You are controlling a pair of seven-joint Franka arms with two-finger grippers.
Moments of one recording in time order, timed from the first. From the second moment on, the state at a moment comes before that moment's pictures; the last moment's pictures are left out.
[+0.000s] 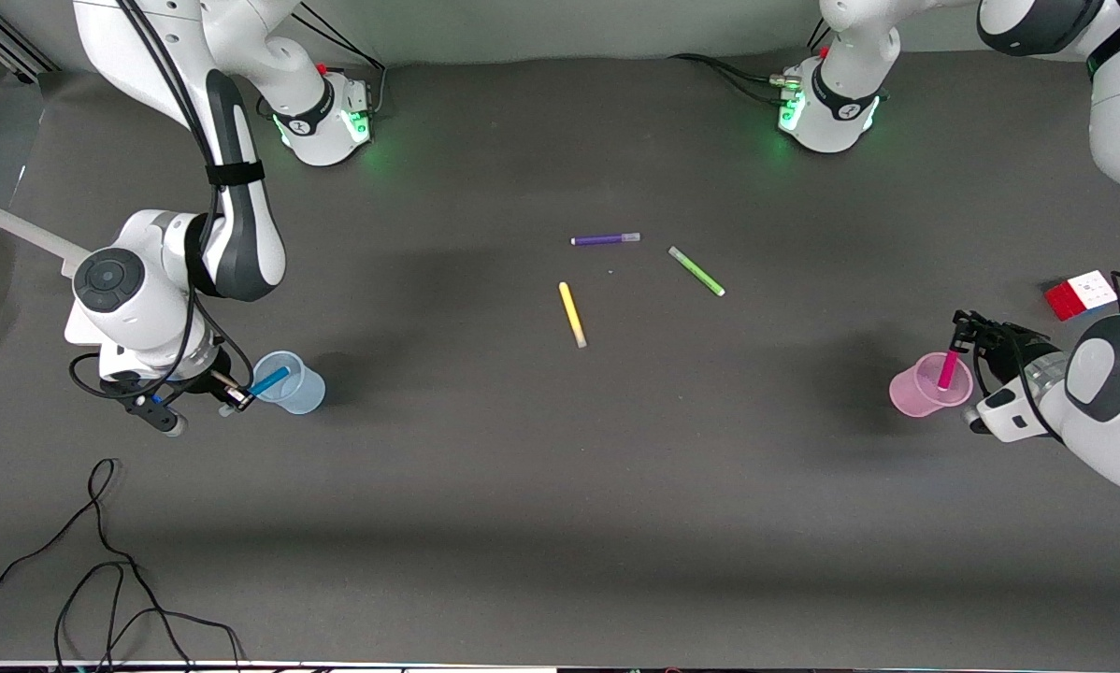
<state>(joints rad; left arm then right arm) 0.33 0.74 -0.32 -1.28 0.23 1.17 0.07 0.91 0.40 -0.91 -2.09 0.20 2.46 0.48</state>
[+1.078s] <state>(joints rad) 0.29 0.81 -0.31 -1.24 0.29 1.15 0.06 0.92 0.26 -1.06 -1.74 0.20 1.74 0.19</state>
